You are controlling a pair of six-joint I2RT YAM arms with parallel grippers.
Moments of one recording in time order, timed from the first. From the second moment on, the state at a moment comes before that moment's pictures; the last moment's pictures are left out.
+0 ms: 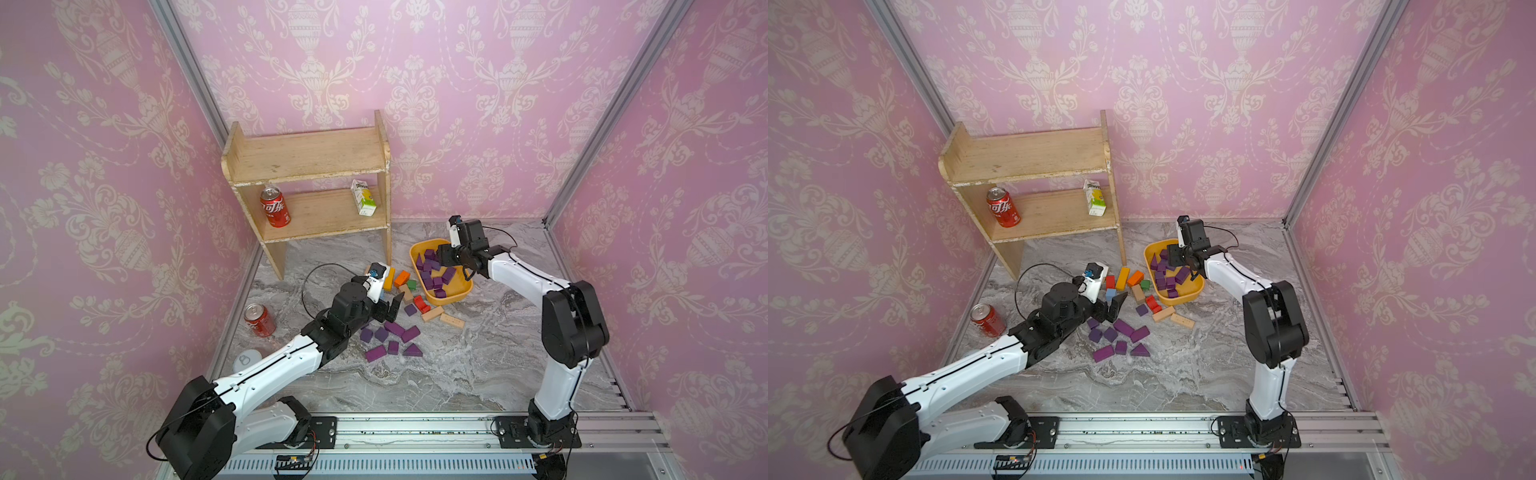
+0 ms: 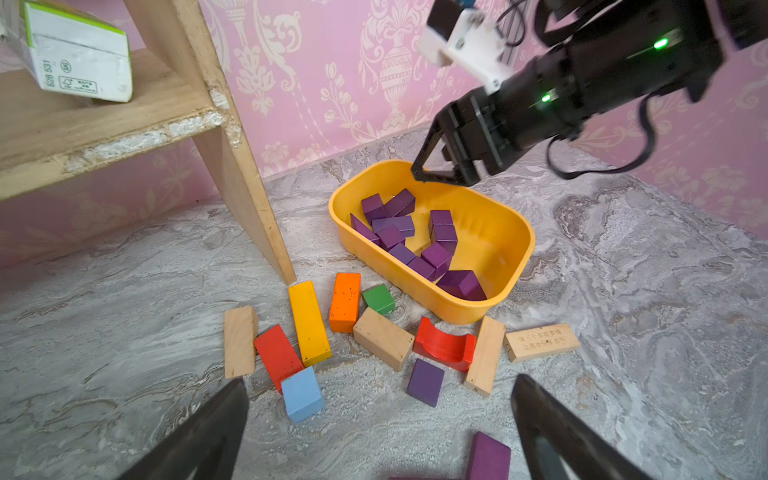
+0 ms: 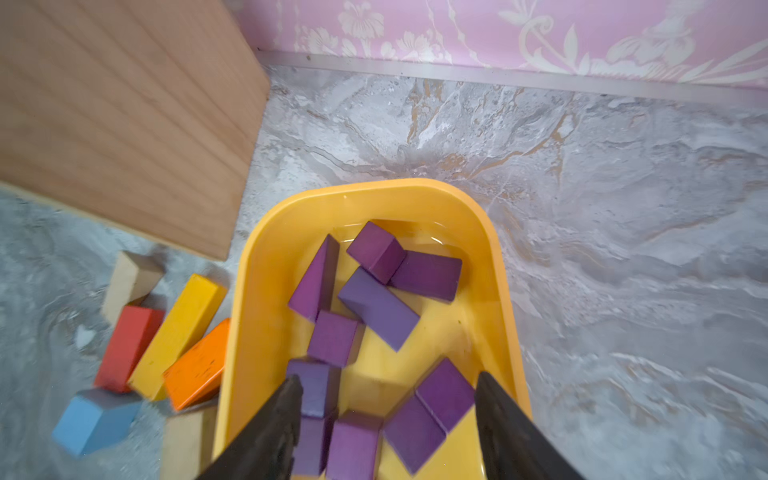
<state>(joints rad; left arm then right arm) -0.66 1.16 0.65 0.16 -0.09 -0.06 0.35 1.77 1.33 -0.25 0.01 0.18</state>
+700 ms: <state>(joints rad) -0.66 0.86 0.48 0.03 -0.10 -0.09 0.61 1.38 0.90 -0.31 -0.21 0.18</state>
